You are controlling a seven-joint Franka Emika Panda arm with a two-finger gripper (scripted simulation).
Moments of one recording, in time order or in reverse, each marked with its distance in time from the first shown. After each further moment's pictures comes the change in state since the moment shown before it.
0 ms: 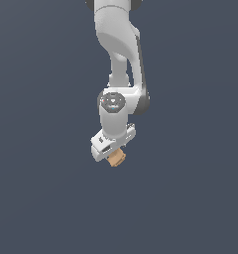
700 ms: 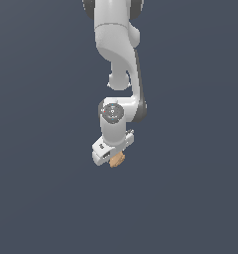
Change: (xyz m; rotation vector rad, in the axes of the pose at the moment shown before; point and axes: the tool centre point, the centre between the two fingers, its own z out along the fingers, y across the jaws) arm -0.001 0.003 0.042 -0.004 0.002 -0.001
